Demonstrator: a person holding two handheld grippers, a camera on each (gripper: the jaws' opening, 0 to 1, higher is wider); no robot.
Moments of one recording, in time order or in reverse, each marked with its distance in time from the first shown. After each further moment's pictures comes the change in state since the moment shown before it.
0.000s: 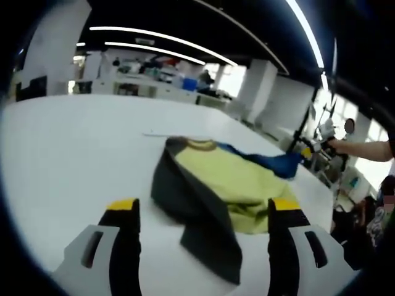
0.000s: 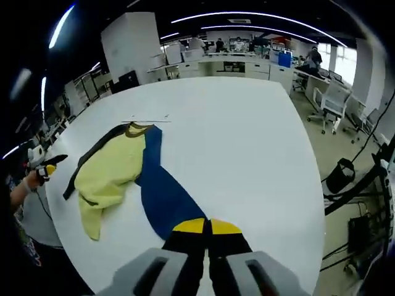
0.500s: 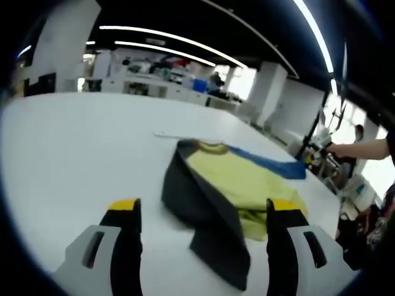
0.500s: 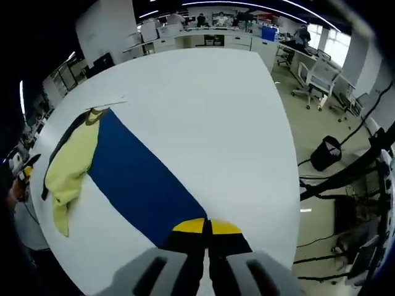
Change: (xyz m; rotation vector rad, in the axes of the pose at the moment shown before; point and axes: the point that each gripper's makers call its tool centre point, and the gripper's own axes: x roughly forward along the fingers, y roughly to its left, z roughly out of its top) left arm 0.003 0.017 0.008 -0.037 -0.018 0.072; right arm 0.026 -0.086 -0.011 0.045 0.180 -0.110
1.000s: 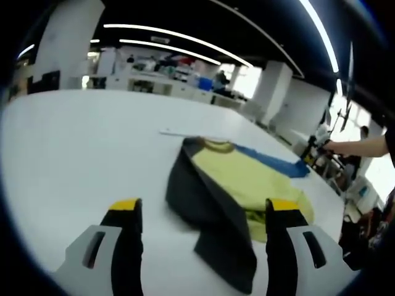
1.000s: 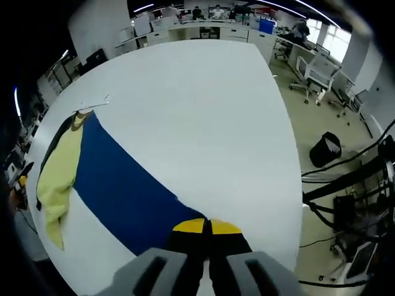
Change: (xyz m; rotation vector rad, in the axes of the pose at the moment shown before) left arm 0.010 0.005 -0.005 -0.012 0.018 0.023; right arm 0.032 -0.002 0.023 0.037 0.027 0.003
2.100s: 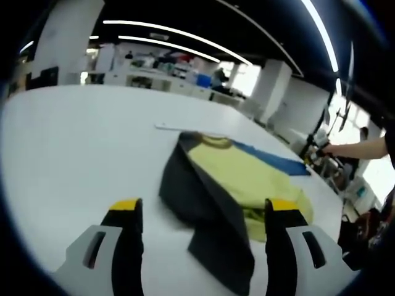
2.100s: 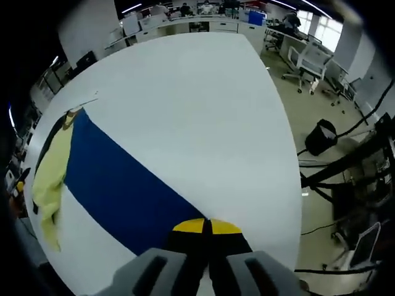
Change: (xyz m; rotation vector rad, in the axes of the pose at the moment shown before) left arm 0.008 -0.005 -0.009 -0.011 0.019 -0.017; right arm 0.014 -0.037 -0.031 0.061 0.045 -0.040
